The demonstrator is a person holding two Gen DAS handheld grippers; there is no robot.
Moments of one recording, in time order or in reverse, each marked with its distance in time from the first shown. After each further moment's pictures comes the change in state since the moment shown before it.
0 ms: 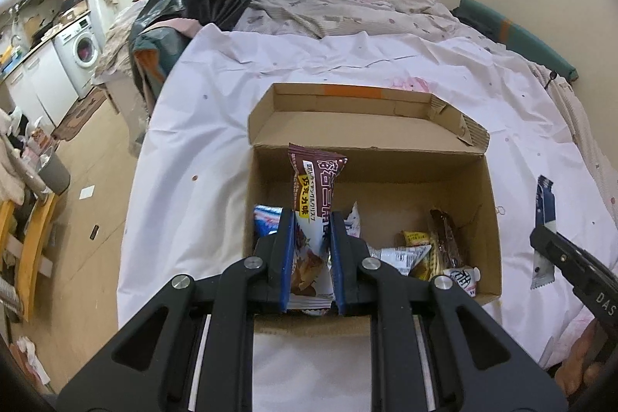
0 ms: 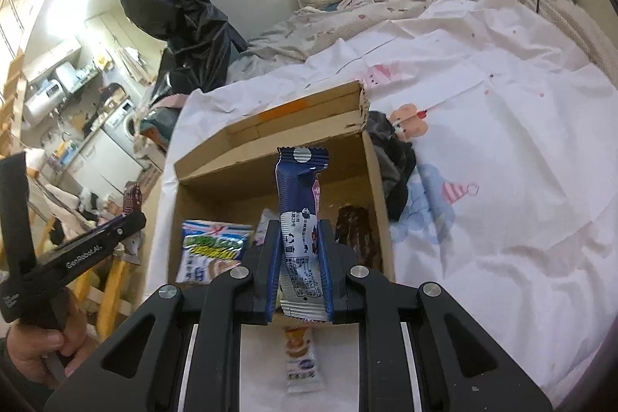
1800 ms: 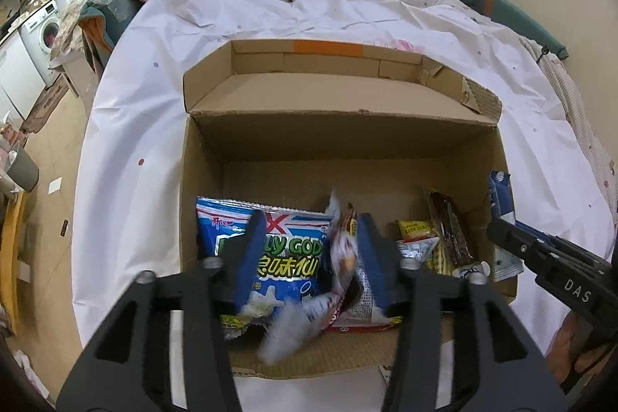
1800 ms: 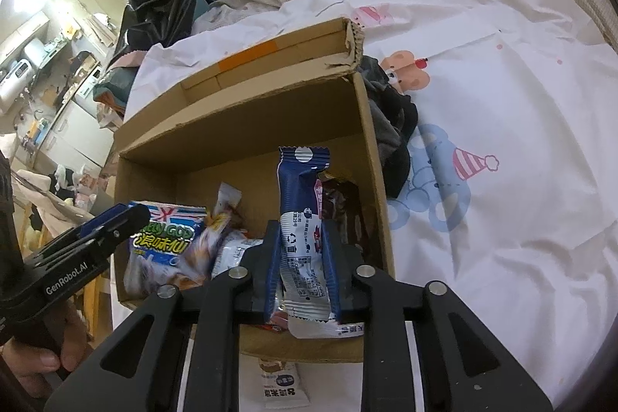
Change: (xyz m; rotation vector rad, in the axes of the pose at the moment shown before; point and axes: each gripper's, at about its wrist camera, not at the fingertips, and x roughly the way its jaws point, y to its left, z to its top) left arm 0.071 -0.008 -0.005 0.023 0.097 -0.109; right arm 0.075 -0.013 0.003 0.033 0.186 -0.072
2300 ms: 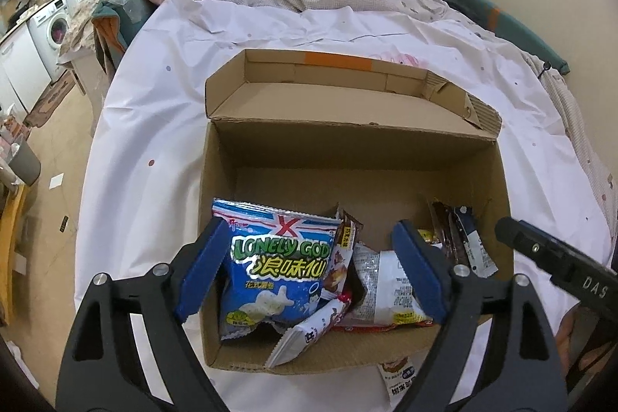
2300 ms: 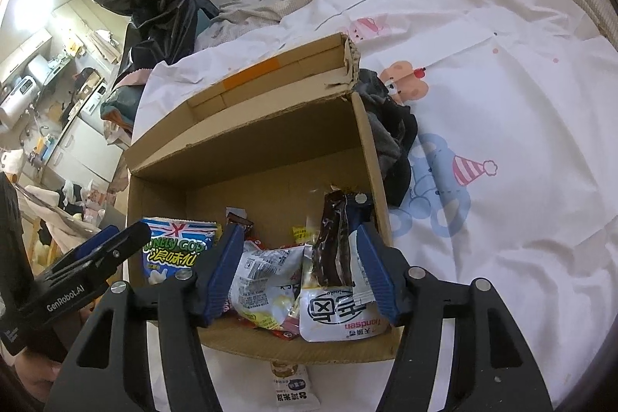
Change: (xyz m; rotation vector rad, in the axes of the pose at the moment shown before) left arm -0.012 0.010 -0.004 -0.033 -0.033 0.005; right arm -0.012 -0.002 0.005 0.038 -0.046 0.025
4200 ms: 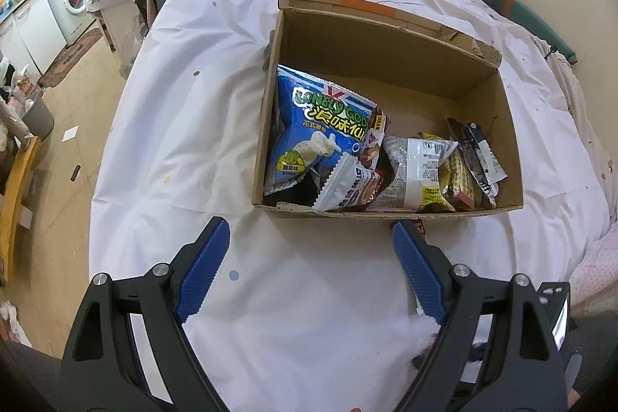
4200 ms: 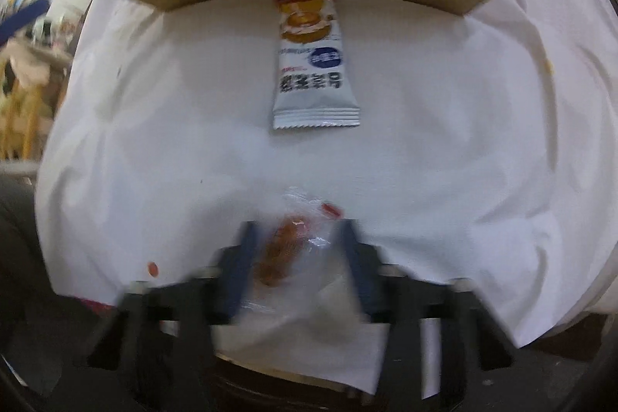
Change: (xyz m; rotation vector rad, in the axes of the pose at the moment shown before) left arm -0.041 0.028 -0.092 -0.074 0.098 0.030; right arm 0.037 0.042 -0.197 -0.271 0.592 -0.155
